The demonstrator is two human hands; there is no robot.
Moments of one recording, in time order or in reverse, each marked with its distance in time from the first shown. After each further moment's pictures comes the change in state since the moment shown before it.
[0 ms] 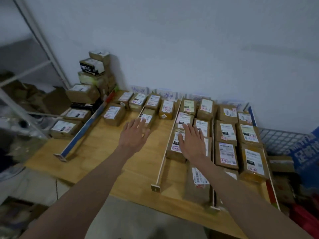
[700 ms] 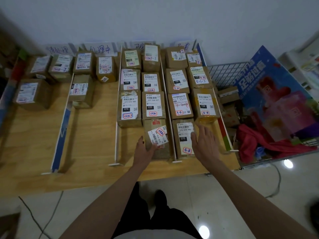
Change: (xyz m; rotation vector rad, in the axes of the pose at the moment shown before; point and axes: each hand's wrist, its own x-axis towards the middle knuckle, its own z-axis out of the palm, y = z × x) left_hand -0.079 0.176 0.209 -0.883 -0.506 -0.338; right_hand -0.151 0.177 0.011 0.027 0.004 0.514
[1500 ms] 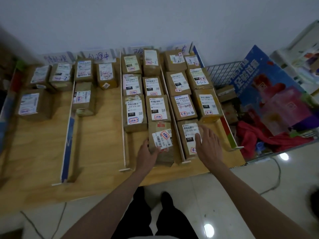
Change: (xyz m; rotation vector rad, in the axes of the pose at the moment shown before) left_hand -0.014 0.014 -0.042 0.104 -0.052 0.089; right_hand -0.014 -0.030 0.010 0.027 0.052 0.122
